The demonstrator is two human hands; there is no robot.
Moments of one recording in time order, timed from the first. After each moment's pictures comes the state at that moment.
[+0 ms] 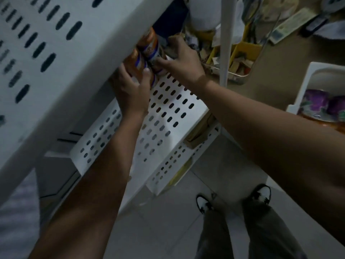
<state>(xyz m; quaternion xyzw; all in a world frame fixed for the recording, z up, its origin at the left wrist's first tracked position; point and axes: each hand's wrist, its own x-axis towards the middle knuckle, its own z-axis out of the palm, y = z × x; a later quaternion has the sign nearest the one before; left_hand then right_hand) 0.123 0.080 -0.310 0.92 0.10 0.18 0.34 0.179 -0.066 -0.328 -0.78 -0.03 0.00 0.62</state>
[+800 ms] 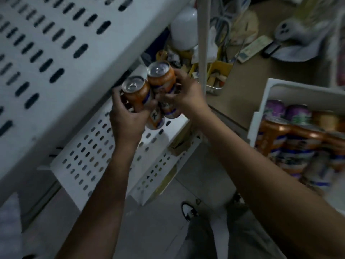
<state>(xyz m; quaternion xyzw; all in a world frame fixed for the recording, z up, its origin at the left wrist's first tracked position) 0.056 0.061 -0.282 0.88 0.08 0.12 0.46 0.098 -0.106 -0.309 -0.76 0.00 0.00 0.65</state>
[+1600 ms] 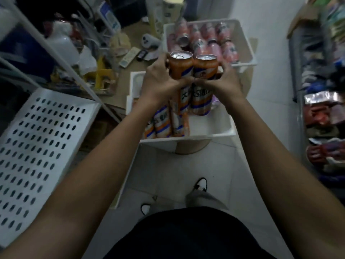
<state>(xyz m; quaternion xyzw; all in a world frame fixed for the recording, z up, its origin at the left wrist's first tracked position) -0.070 -0.285 -0.211 0.86 -0.30 -0.05 0.42 -0.176 -0.449 -0.230 -0.78 0.31 -0.15 0.52</state>
